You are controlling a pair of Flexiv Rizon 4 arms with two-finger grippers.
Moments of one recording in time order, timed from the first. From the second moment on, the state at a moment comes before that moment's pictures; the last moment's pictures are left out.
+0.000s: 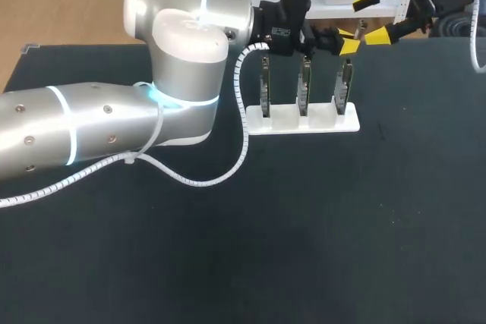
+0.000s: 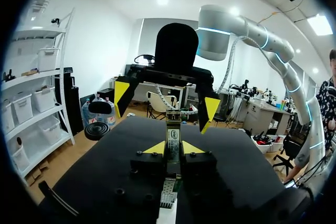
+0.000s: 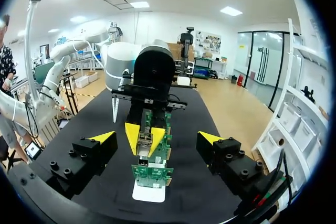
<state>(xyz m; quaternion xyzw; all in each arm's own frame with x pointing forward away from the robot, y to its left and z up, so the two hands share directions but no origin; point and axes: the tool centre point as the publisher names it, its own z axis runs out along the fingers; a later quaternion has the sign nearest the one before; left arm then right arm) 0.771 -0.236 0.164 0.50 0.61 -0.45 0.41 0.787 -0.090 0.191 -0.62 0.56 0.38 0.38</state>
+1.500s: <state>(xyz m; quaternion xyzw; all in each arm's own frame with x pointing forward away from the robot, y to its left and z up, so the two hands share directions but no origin) 0.771 -0.236 0.164 0.50 0.61 -0.45 0.41 0.775 -0.086 0.198 -0.60 0.58 0.42 0.35</state>
